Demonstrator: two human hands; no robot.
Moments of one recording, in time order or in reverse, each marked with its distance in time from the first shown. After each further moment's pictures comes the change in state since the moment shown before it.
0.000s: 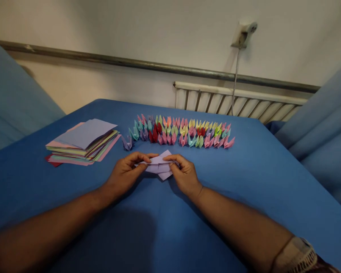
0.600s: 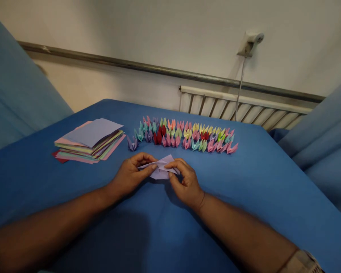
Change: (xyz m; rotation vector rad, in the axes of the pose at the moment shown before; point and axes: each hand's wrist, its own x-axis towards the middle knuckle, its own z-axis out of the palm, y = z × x) left_hand 0.001 -0.003 0.003 0.067 0.029 -0.022; right_hand -0.010 -0.013 -0.005 -0.215 -0.147 -0.315
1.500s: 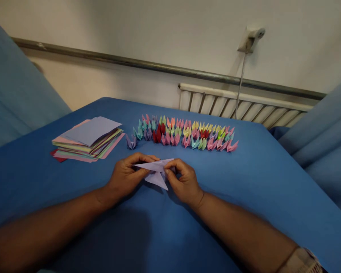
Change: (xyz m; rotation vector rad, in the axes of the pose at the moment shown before) left_hand -0.009 0.004 -0.002 0.004 0.027 0.184; right_hand -0.004 0.009 0.009 0.081 0.047 0.103
